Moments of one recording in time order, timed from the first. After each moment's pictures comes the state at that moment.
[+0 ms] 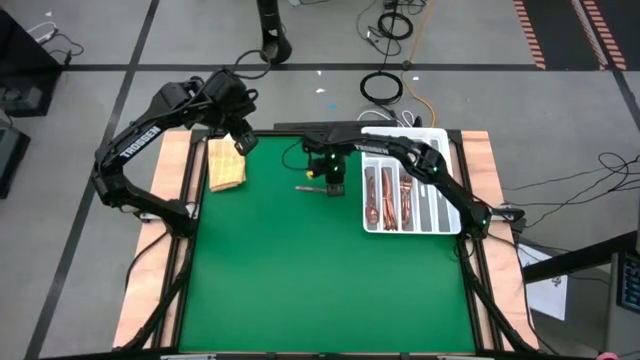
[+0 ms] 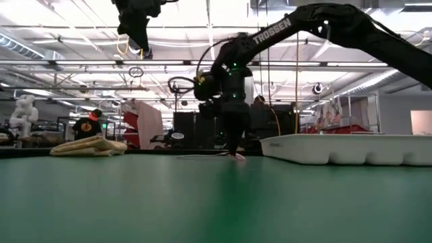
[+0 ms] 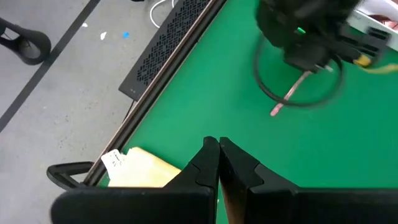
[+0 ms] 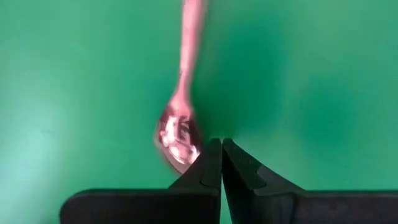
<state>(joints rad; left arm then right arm) 0.65 1.40 1.69 -1.30 -0.04 0.10 -0.42 2.40 2.05 -1.21 -0.18 -0.42</state>
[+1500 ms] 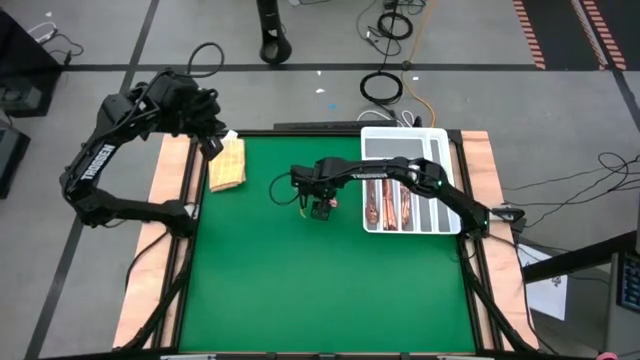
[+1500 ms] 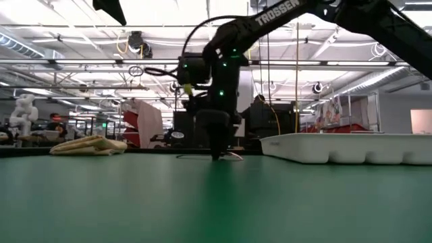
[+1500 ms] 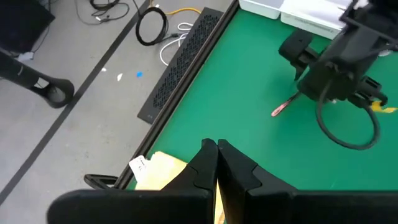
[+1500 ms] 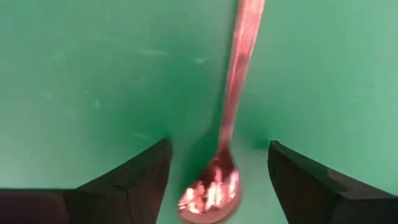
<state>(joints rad) 0.71 1.16 1.69 -1.37 0.00 0.25 -0.21 2.35 1.93 -1.02 0.10 0.03</state>
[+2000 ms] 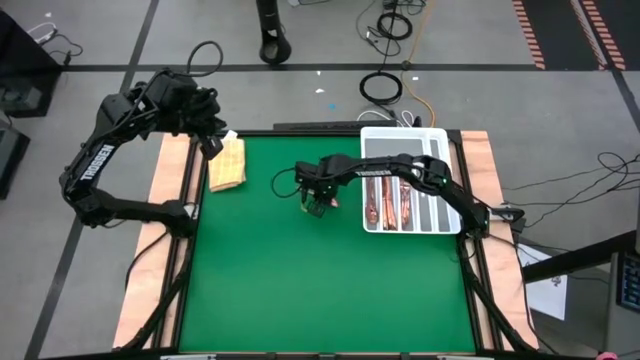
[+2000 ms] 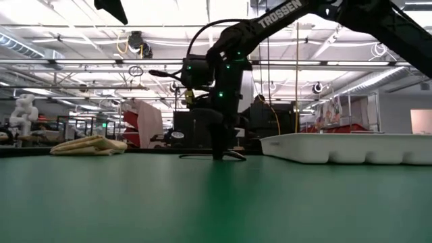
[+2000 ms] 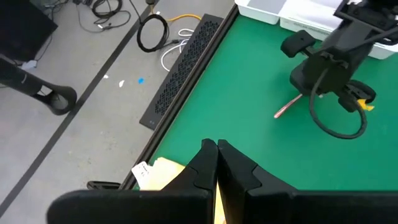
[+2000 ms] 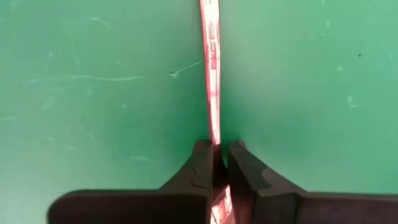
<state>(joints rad) 0.71 1.16 1.69 -1.35 0.00 0.27 -0.23 2.34 1.81 -0.93 0.06 0.26</state>
